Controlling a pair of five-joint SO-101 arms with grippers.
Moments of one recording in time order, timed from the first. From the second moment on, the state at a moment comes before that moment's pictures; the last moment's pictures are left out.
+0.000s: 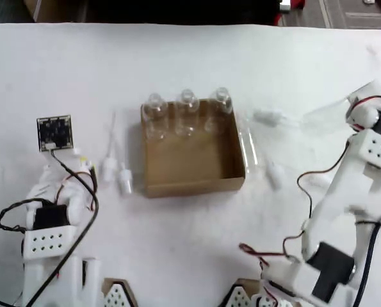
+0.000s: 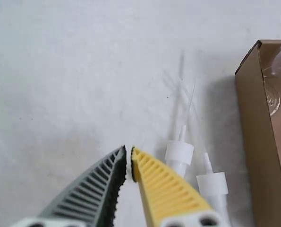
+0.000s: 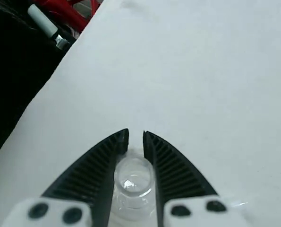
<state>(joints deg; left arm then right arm) -15.4 -59.2 74.8 38.7 2.2 26.8 -9.3 4.7 53.4 -28.9</state>
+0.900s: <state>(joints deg) -15.4 -59.2 74.8 38.7 2.2 -10.9 -55.3 13.5 64.9 -11.1</state>
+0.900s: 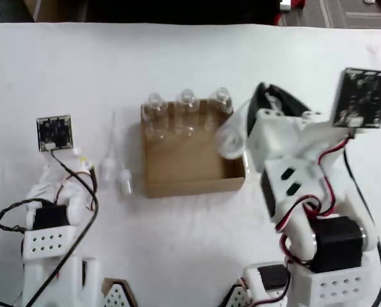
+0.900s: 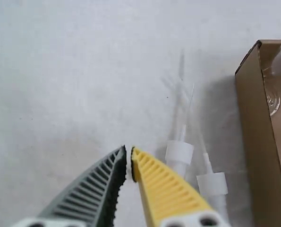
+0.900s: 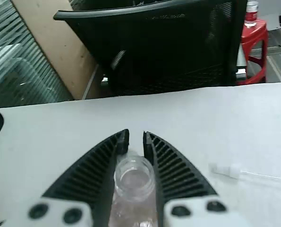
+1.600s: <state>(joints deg) -15.4 -59.2 74.8 38.7 2.2 -35.6 -62.4 57.1 13.2 9.5</state>
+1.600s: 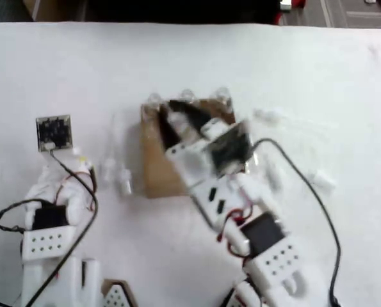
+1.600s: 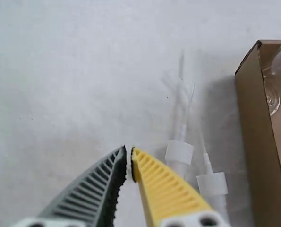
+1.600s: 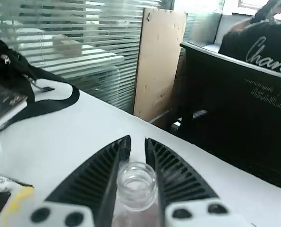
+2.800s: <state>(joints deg) -15.4 -59.2 74.8 37.0 2.2 -36.8 -20.9 74.1 -48.7 8.1</state>
